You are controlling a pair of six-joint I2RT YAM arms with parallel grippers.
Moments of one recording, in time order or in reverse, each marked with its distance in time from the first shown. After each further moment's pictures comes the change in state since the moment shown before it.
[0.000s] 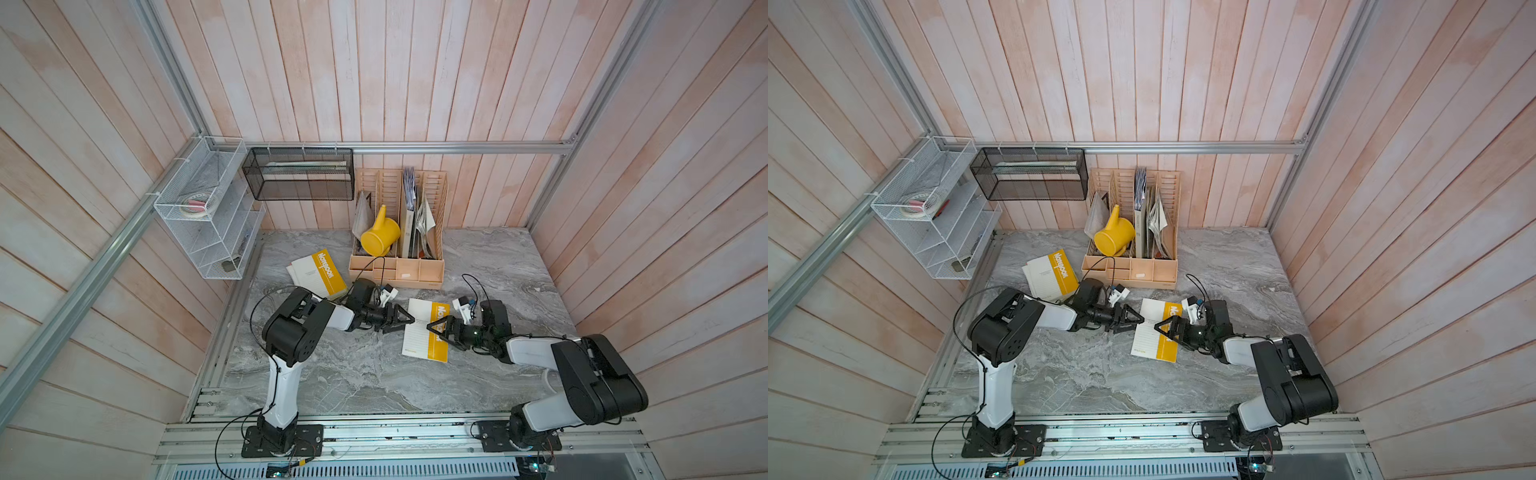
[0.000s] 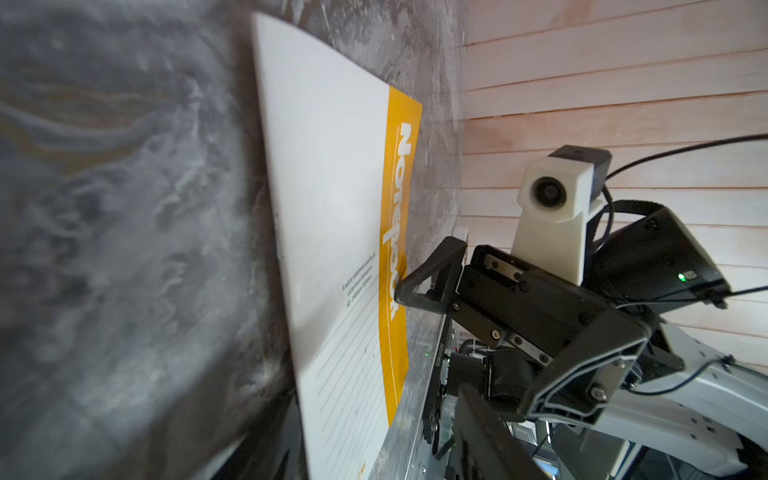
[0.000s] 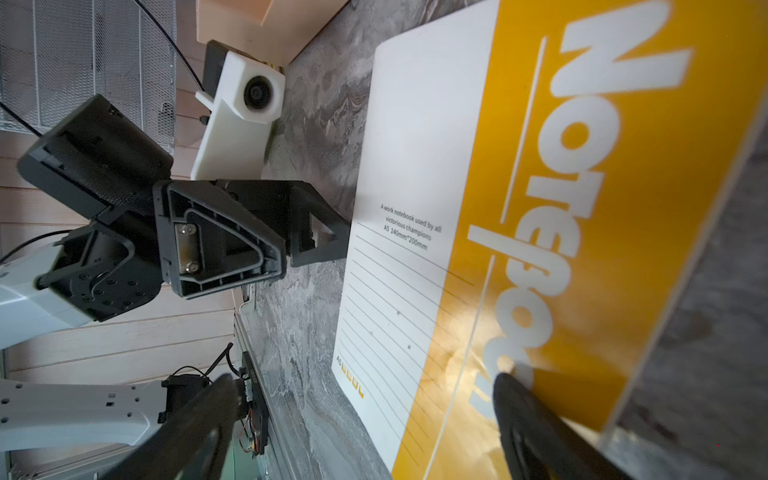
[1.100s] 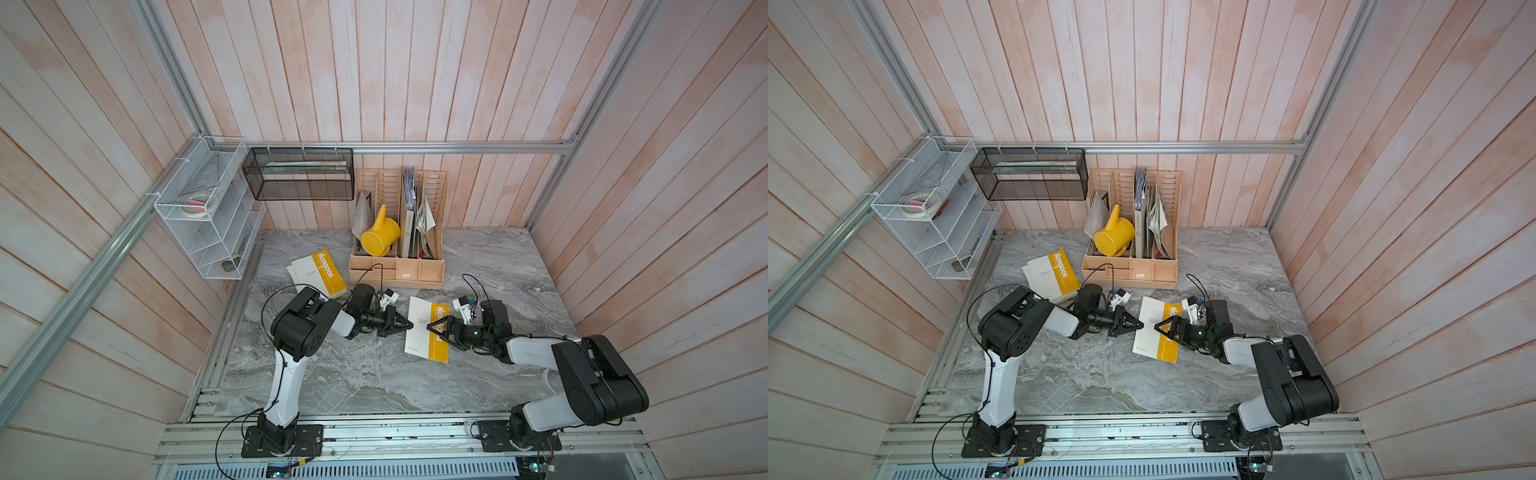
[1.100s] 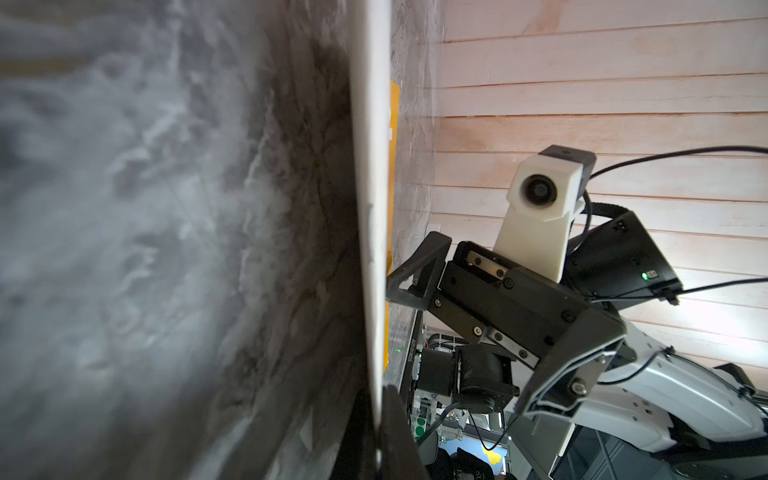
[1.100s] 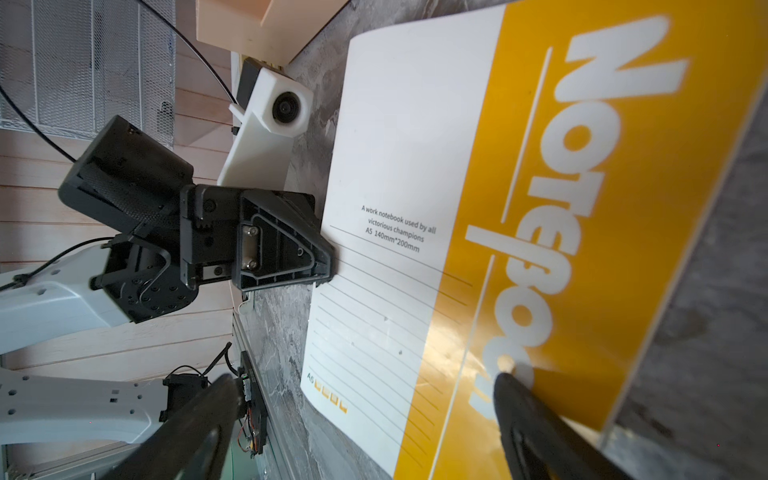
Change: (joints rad) left arm -0.009 0.067 -0.059 0.281 0.059 -0.203; right arm 0.000 -0.015 0.000 -0.018 0.002 -0.011
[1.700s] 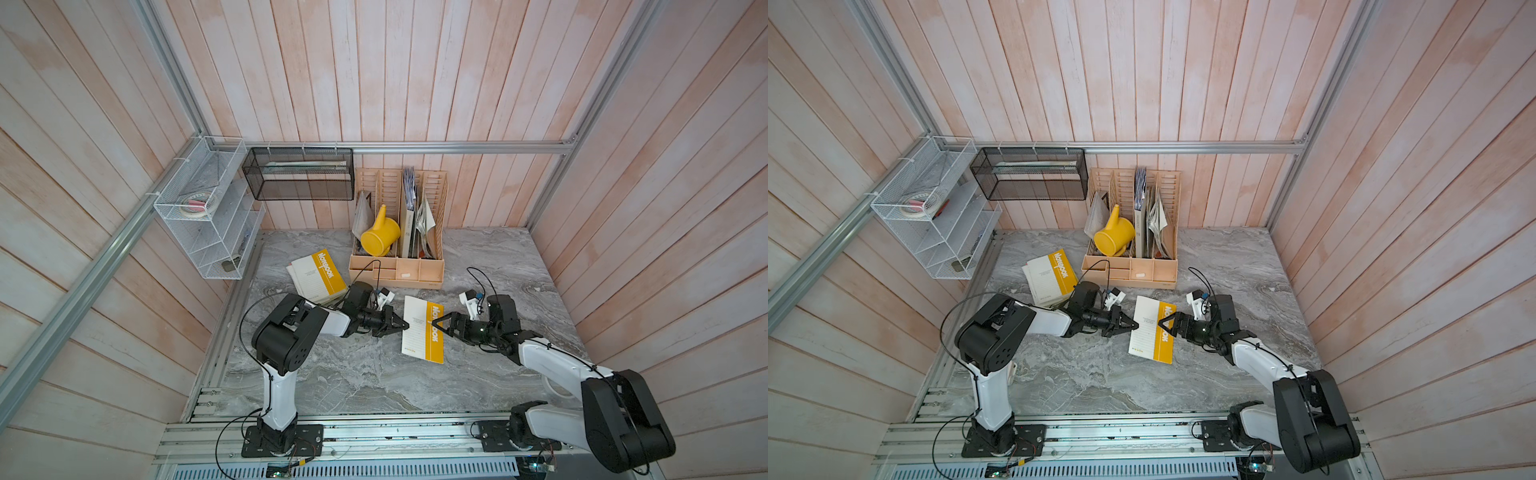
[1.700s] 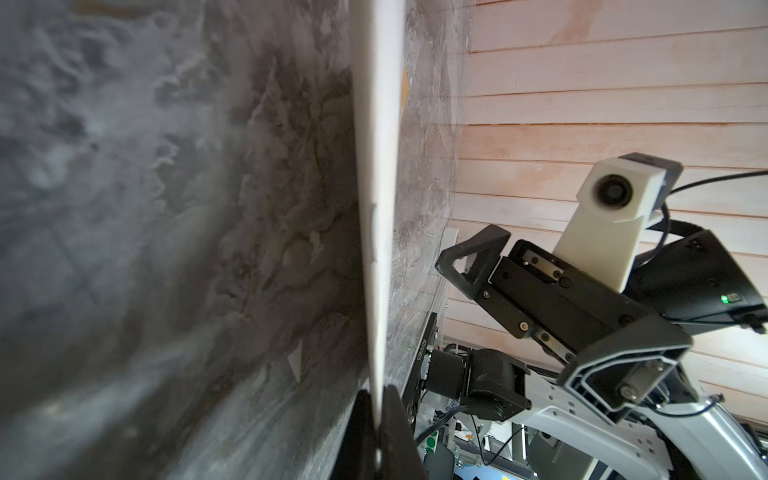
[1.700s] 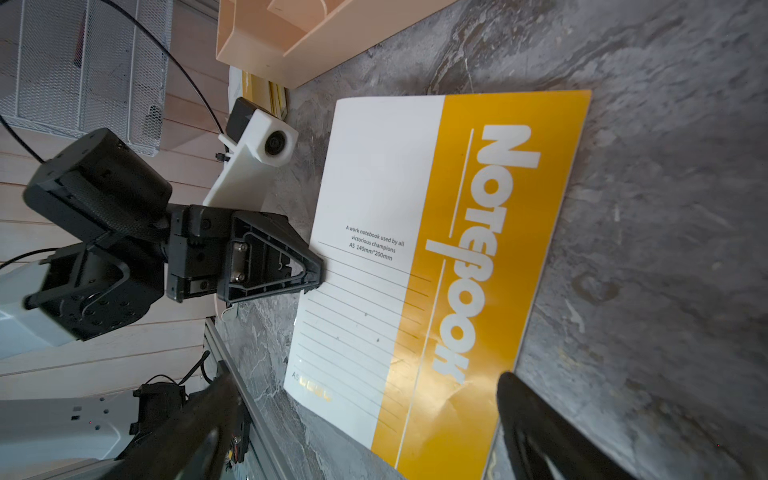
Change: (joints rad) left arm -0.002 -0.201 -0.026 -0.318 -0.111 0.127; right arm 0.000 -0.230 0.068 -0.306 0.101 -0.087
